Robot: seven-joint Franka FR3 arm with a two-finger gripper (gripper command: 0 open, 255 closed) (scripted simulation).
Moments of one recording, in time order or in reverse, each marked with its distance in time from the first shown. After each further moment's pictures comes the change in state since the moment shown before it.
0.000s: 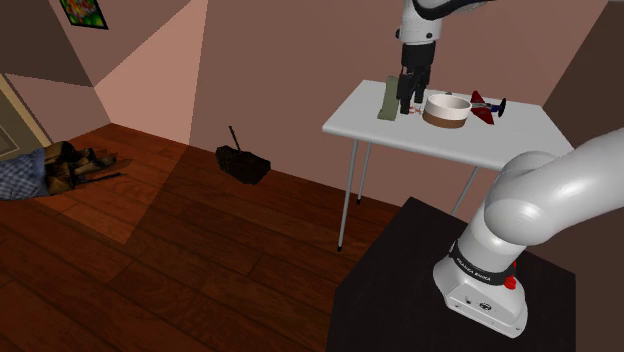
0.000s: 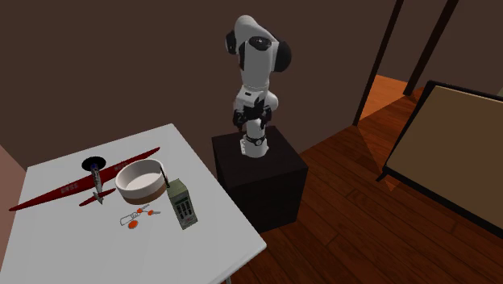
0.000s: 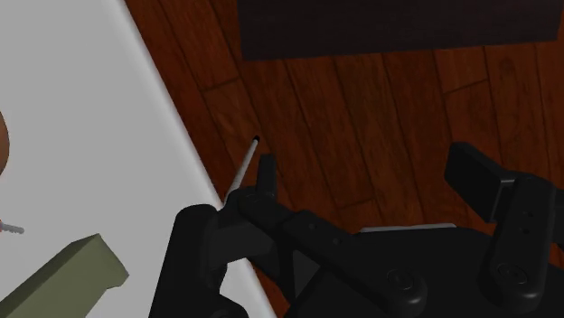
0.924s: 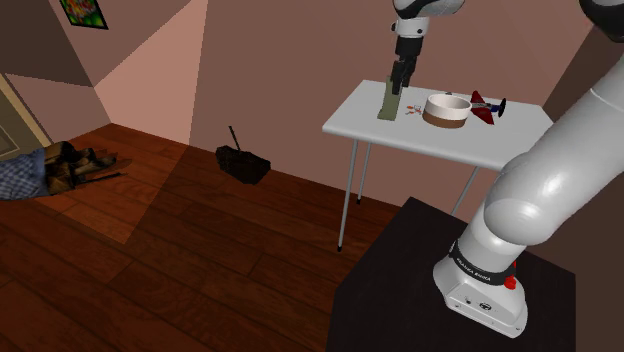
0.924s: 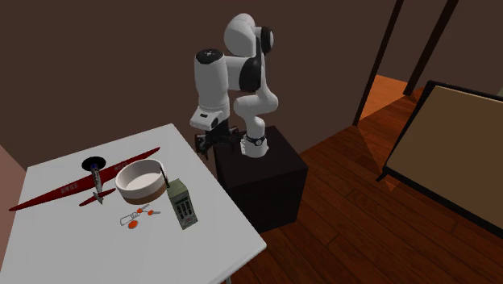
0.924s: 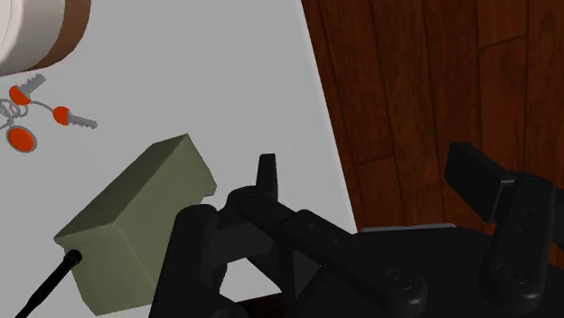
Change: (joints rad) arm -0.002 0.425 -0.274 0.332 0.065 0.211 -0.374
